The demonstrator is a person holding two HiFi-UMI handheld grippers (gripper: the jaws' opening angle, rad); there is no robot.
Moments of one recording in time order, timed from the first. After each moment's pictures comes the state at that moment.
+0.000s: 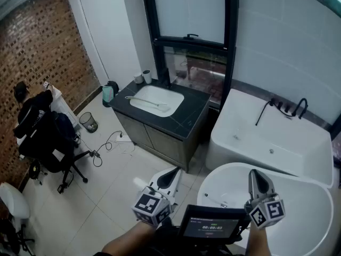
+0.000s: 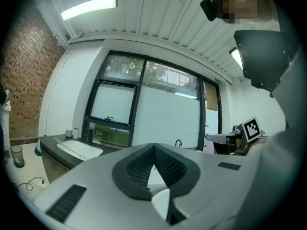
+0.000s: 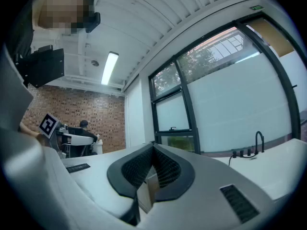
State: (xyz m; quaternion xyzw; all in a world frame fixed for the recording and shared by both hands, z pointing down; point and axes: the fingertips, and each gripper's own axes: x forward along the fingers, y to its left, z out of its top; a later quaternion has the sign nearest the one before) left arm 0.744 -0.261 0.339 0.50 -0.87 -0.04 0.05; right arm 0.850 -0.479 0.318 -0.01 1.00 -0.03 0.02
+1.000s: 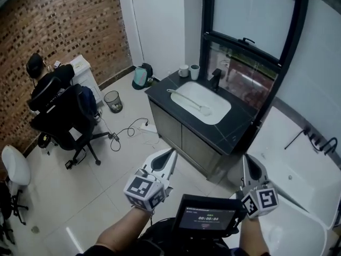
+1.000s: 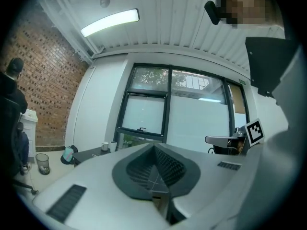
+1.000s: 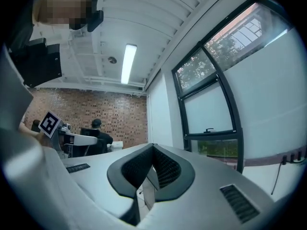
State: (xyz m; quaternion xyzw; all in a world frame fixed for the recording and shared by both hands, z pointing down) left arm 0.453 -0.035 0.323 0.39 -0.92 -0.07 0.02; right arm 0.503 -0.247 0.313 0.14 0.99 -0.01 0.03
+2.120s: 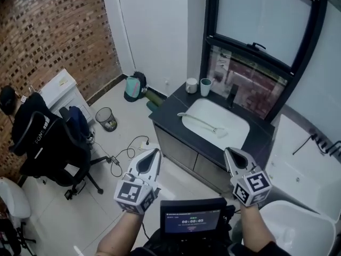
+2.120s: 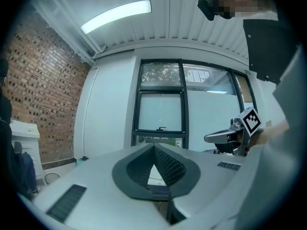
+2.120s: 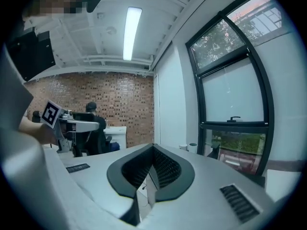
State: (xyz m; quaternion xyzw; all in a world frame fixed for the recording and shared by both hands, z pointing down) left arm 0.013 0.210 0.336 0.37 -0.93 -0.02 0.02; right arm 0.048 -0.002 0.348 0.16 0.98 0.02 -0.07
